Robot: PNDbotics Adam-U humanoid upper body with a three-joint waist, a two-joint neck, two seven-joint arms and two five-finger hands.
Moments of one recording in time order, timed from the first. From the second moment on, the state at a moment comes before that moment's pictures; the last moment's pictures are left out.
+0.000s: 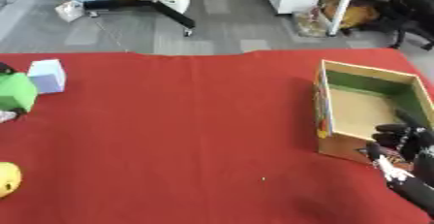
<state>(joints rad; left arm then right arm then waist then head) -0.79 0.81 0.01 -0.84 -0.91 -0.43 -0.28 -0.07 -0.20 -0.07 -1.79 0.11 -0.23 0.02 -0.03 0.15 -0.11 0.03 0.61</state>
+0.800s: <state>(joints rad) -0.59 0.61 -0.03 -1.20 -0.67 -0.56 -0.14 -0.20 -0.37 -0.03 -1.91 0.27 -0.25 0.04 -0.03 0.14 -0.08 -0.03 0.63</state>
